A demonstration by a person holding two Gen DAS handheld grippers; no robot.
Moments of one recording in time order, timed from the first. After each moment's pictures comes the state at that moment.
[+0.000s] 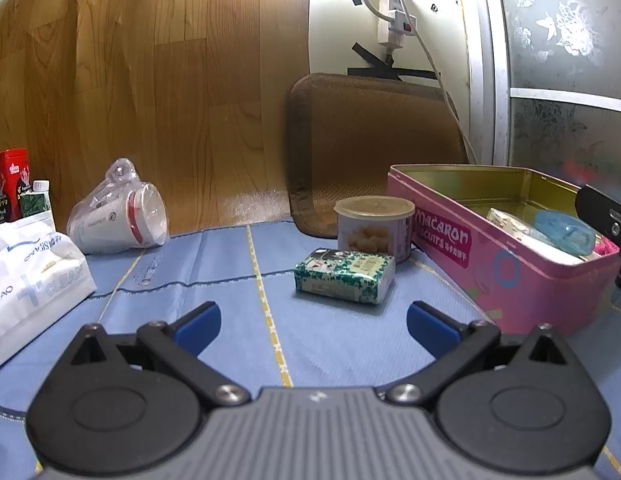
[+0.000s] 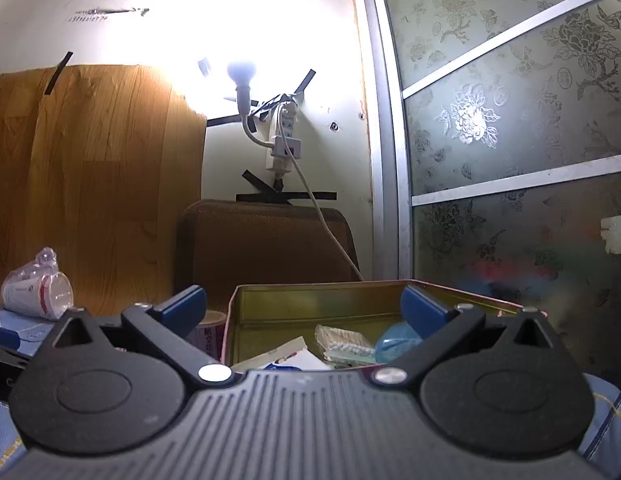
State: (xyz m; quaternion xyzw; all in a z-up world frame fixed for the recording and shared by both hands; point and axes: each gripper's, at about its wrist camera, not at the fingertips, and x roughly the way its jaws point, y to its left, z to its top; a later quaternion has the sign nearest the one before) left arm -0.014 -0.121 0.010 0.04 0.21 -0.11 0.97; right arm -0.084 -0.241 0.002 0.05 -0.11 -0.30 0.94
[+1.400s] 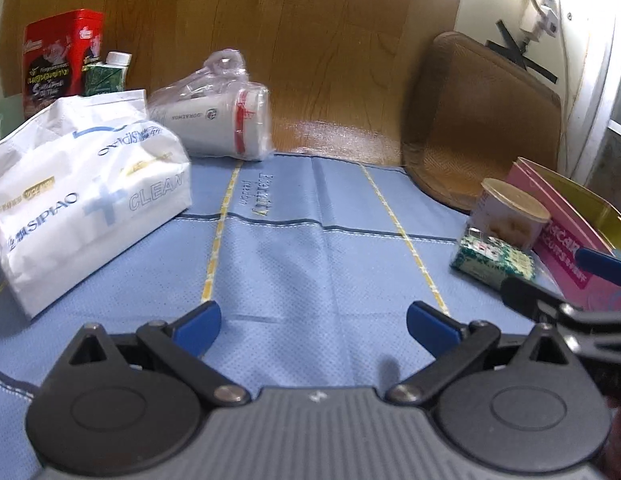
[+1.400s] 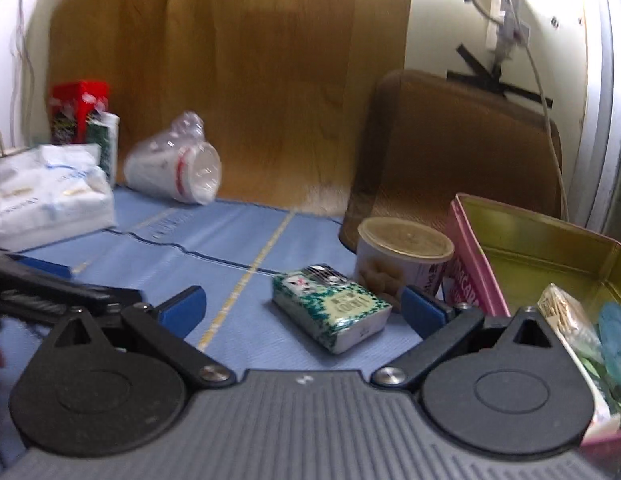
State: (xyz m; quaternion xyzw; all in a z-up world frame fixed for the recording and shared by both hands) left arm 0.045 -0.008 -0.003 -0.08 0.33 -0.04 0.94; right arm 0.060 -0.205 0.036 0.01 0.12 -0.08 0.99
